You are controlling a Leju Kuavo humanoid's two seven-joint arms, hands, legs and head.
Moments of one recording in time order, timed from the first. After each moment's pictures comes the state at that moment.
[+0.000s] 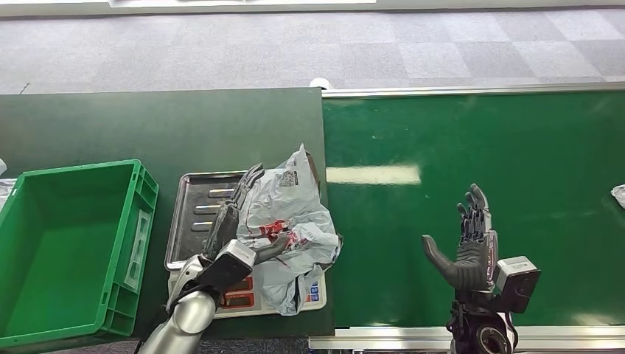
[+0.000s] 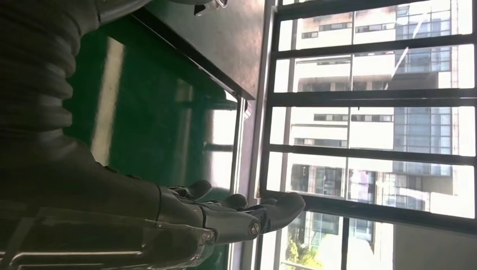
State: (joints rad) left arm -0.20 -0.13 -0.30 -1.39 -0.51 0.12 -0.37; right arm -0.01 0.07 -0.05 -1.38 0.09 0.10 -0.56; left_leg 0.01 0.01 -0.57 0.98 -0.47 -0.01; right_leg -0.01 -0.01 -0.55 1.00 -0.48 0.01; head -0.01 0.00
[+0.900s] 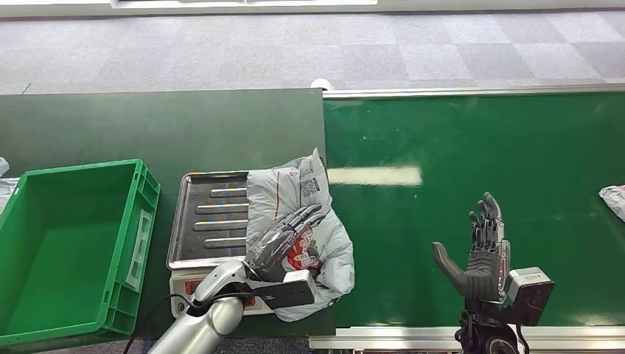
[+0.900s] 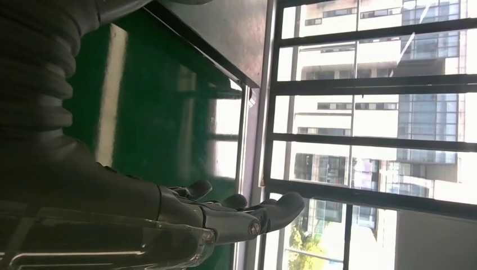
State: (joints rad) left arm -0.32 -0.11 -0.47 -1.12 -0.81 -0.02 -0.31; right arm 0.03 0.10 -0.11 -1.43 0.12 0.12 -0.55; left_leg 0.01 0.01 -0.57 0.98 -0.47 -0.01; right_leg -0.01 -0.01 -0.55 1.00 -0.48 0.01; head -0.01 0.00
